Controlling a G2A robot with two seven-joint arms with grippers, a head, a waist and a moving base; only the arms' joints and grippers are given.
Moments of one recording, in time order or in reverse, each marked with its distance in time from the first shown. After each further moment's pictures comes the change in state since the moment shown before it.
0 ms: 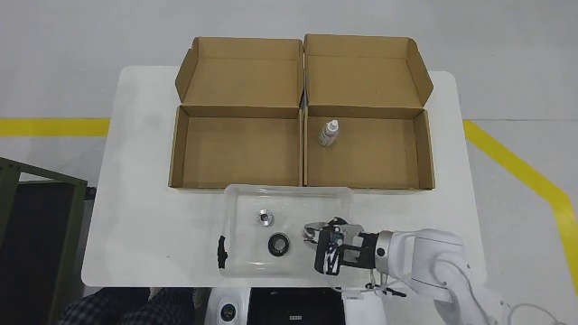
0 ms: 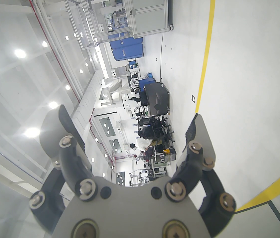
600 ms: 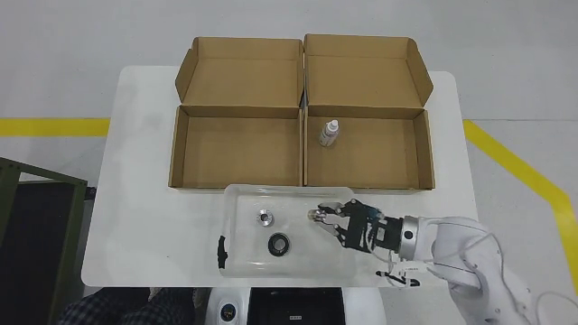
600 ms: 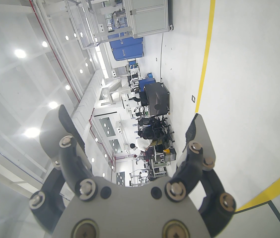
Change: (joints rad) left arm 0.000 0.000 0.000 0.000 0.000 0.000 0.000; right arm 0.008 0.017 0.124 0.020 0.212 -0.007 -0.088
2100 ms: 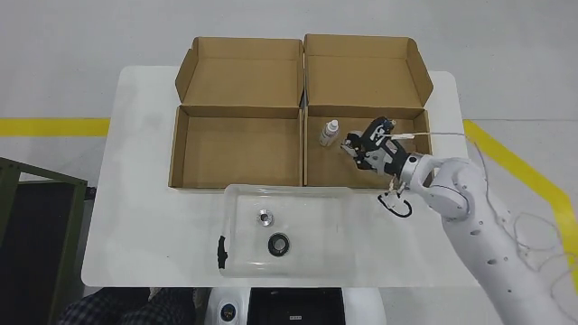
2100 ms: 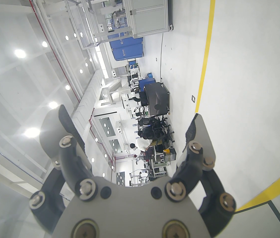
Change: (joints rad) left arm 0.000 0.000 0.000 0.000 0.000 0.000 0.000; right arm 0.420 -0.032 -0.123 0.508 0.138 0.245 0.078
